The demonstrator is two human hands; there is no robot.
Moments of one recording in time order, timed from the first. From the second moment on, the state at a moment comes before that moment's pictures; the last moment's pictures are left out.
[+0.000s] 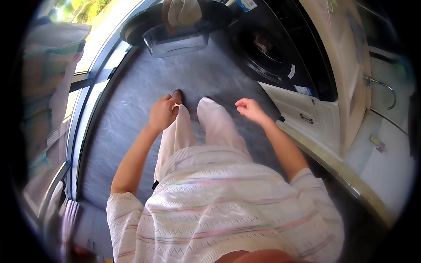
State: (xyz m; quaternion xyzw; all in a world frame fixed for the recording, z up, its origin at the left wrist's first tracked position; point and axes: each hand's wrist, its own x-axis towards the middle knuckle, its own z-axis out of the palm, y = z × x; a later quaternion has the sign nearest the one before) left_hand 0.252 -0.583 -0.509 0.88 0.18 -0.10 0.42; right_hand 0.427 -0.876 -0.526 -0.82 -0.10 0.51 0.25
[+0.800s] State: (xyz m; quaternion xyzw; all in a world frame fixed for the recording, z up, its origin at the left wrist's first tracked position) left_hand 0.271 -0.893 -0.693 0.69 0.36 -0.25 0.58; right_hand 0.717 -0.897 -0.755 -0.89 -0.05 0.39 0.24
